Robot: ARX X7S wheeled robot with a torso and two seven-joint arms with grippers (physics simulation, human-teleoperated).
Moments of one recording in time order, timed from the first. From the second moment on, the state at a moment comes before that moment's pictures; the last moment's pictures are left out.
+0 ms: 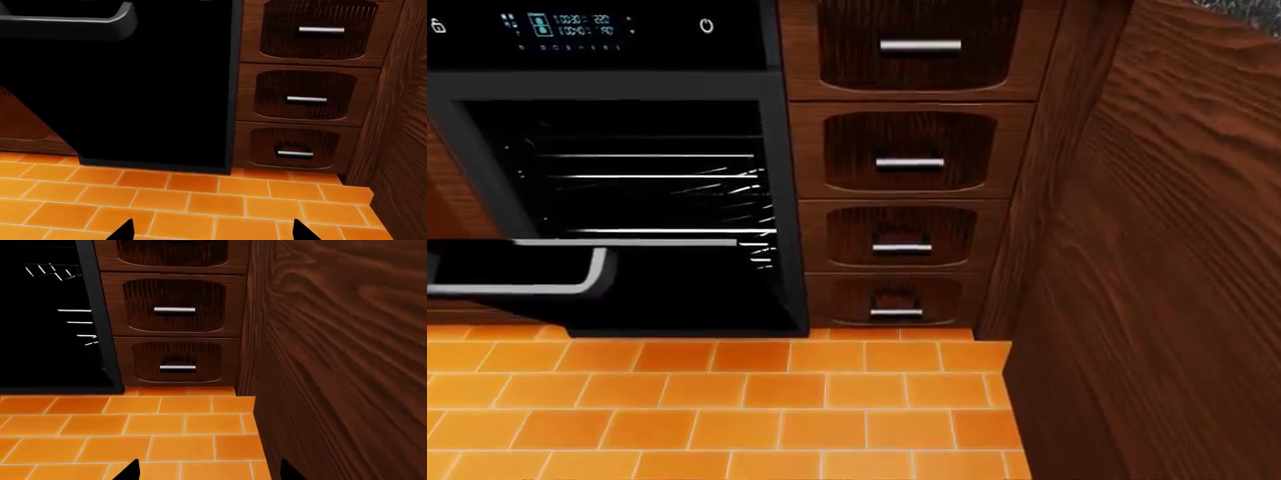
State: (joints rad) left arm 0.62 -0.27 0.42 -0.09 -0.04 0.69 -0.55; right arm -0.54 0.23 -0.19 0.32 0.16 -0.73 0.21
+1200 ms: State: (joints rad) left arm 0.61 -0.29 0.45 -0.11 -0.05 0.71 -0.58; right arm -0.54 0.25 -0.22 0.33 0.16 -0.74 0.23
